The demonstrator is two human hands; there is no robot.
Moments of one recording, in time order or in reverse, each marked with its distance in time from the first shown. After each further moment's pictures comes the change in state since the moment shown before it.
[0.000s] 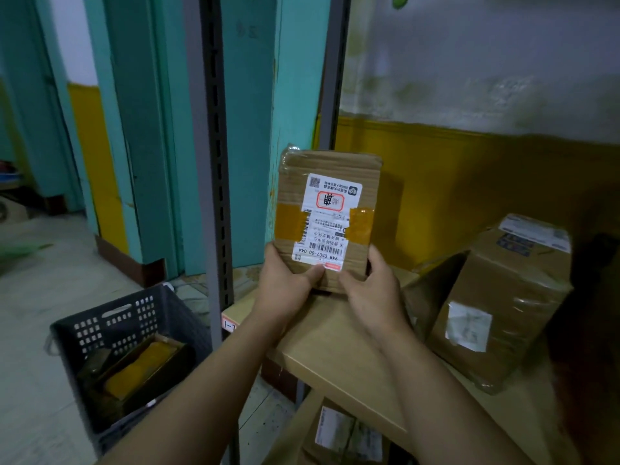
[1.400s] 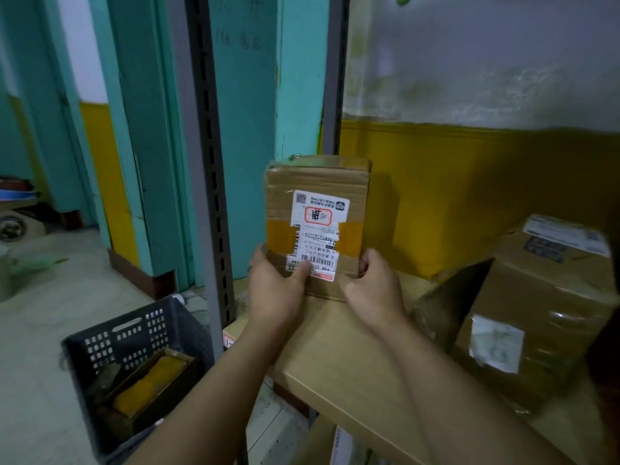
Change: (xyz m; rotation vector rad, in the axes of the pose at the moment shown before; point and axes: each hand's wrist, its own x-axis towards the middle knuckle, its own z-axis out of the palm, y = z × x) left_hand 0.024 -0.011 -0.002 0.091 0.200 -0.005; right_hand 0.035 0.014 0.018 -0.291 0.016 0.056
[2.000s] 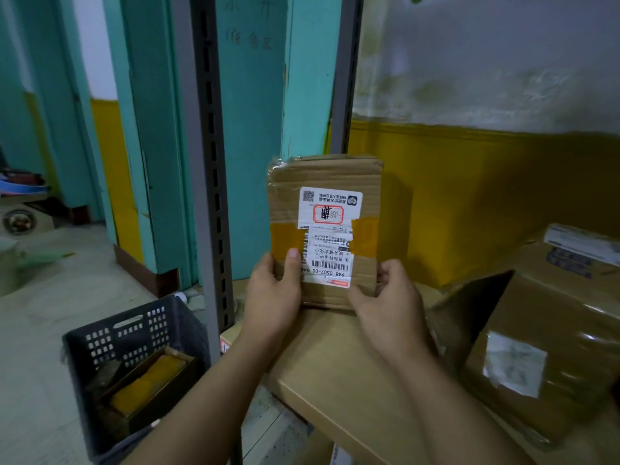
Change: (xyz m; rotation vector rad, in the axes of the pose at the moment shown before) left_hand -0.006 0.000 -0.005 -0.173 -0.056 0.080; right_hand -0.015 0.014 -0.003 0.105 0.103 -0.052
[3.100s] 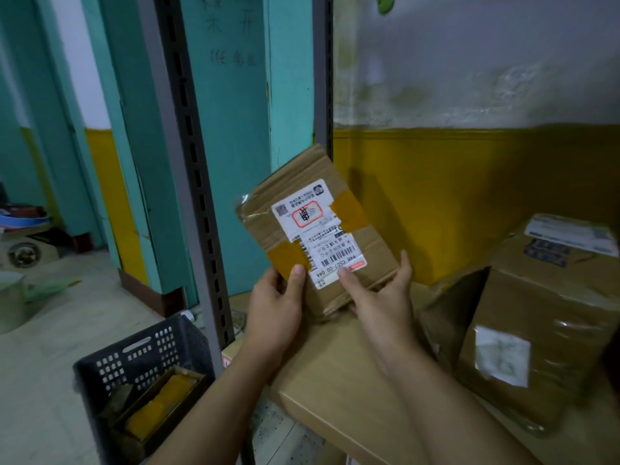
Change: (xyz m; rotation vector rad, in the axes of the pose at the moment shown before) left_hand -0.006 0.006 -0.001 -0.041 -0.110 -0.022; right_hand 0.000 -0.010 0.007 0.495 0.017 0.281
